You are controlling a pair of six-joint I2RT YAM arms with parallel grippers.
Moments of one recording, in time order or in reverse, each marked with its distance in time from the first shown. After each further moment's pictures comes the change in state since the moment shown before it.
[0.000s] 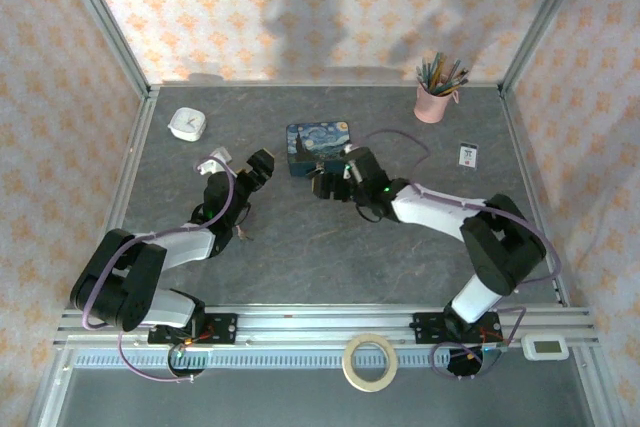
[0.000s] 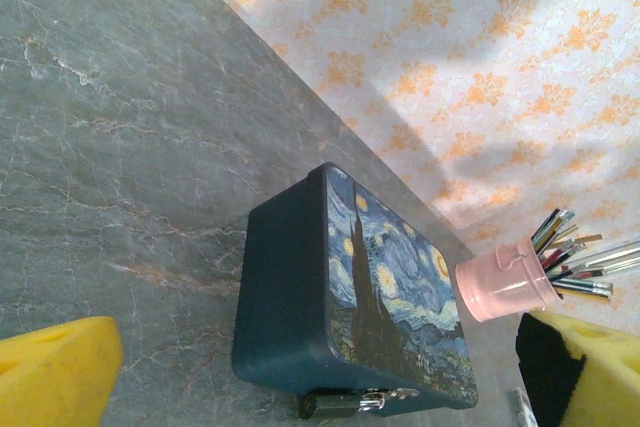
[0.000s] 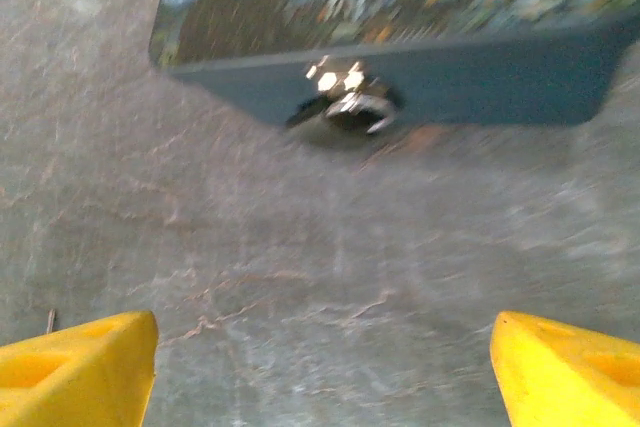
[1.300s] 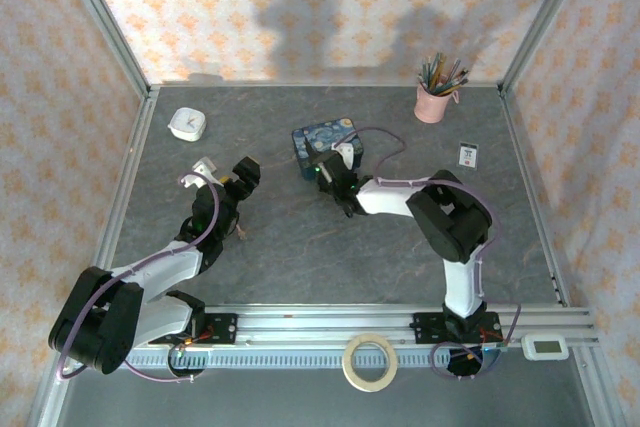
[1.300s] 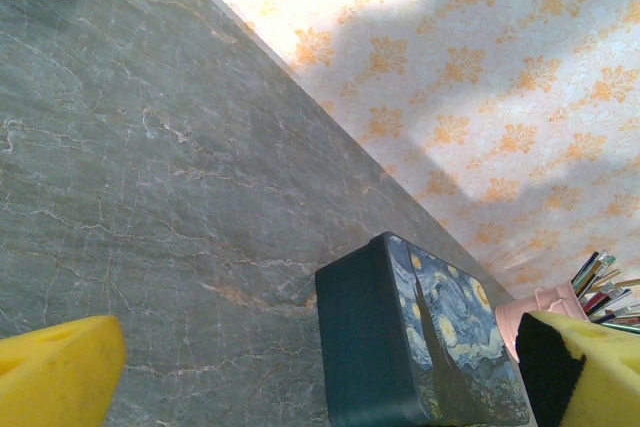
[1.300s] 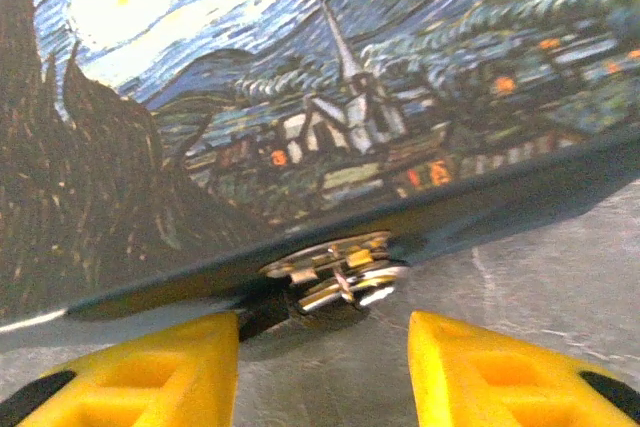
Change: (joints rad) left arm 0.000 -0.231 -0.093 -0.135 -0.140 0.045; right arm 0.053 0.311 0.190 0.050 0.455 -0.019
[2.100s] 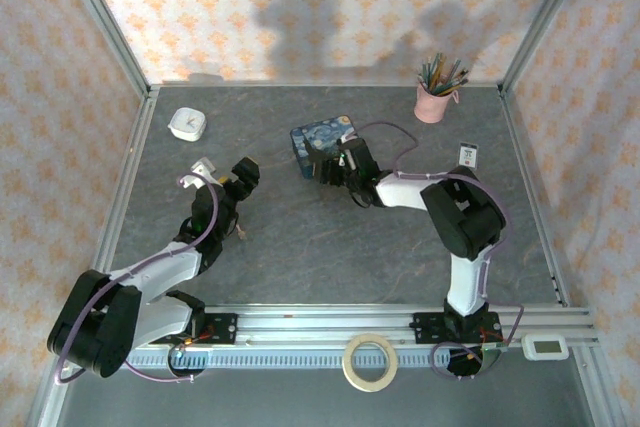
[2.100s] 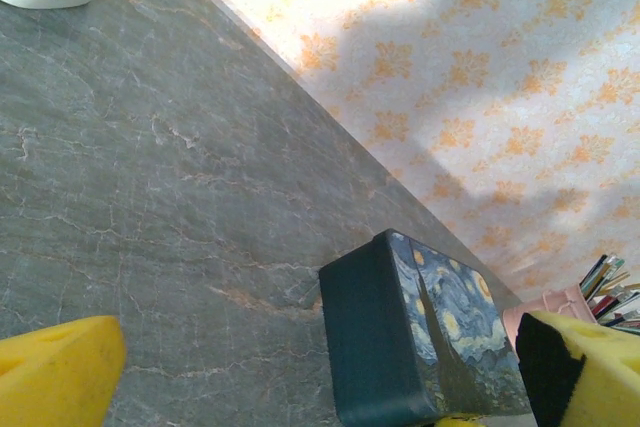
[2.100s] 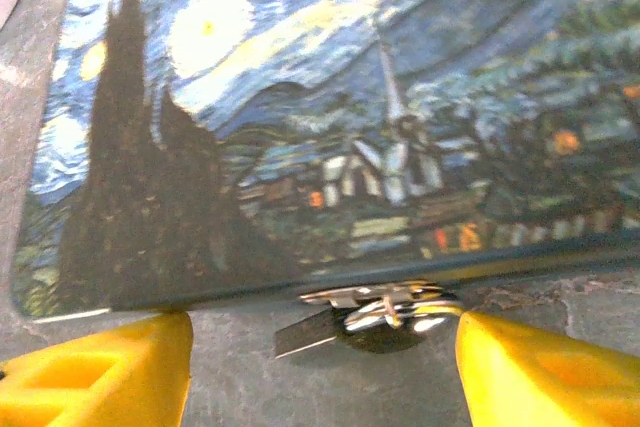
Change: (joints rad) left arm 0.000 -0.025 -0.002 -0.023 -0.013 0.010; right arm -0.151 -0.019 -0.072 0.189 -0.454 -0.061
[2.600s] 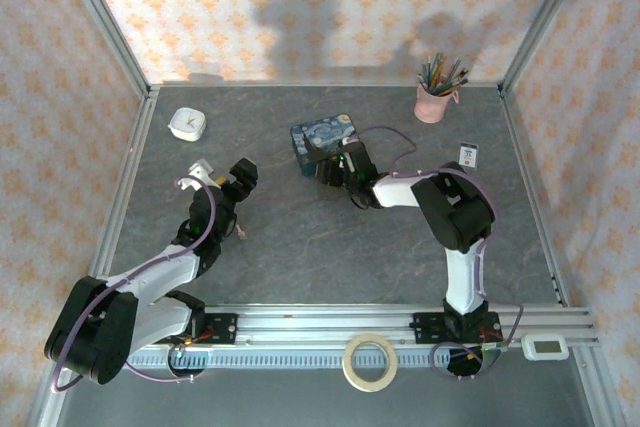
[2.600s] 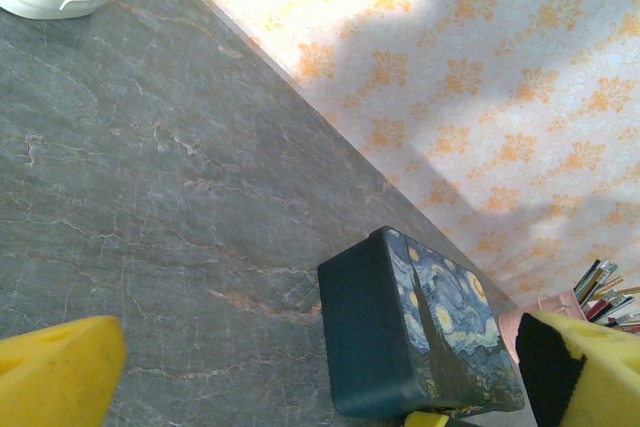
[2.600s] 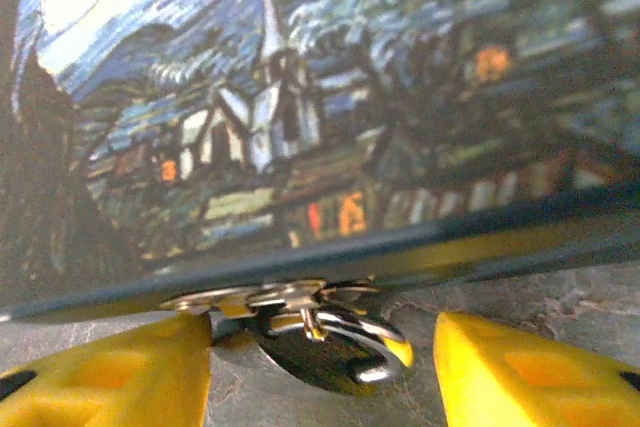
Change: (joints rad) left arm 0.000 -0.030 -0.013 -0.007 -0.008 0.003; right arm -0.005 0.068 0.005 0.067 0.026 0.026
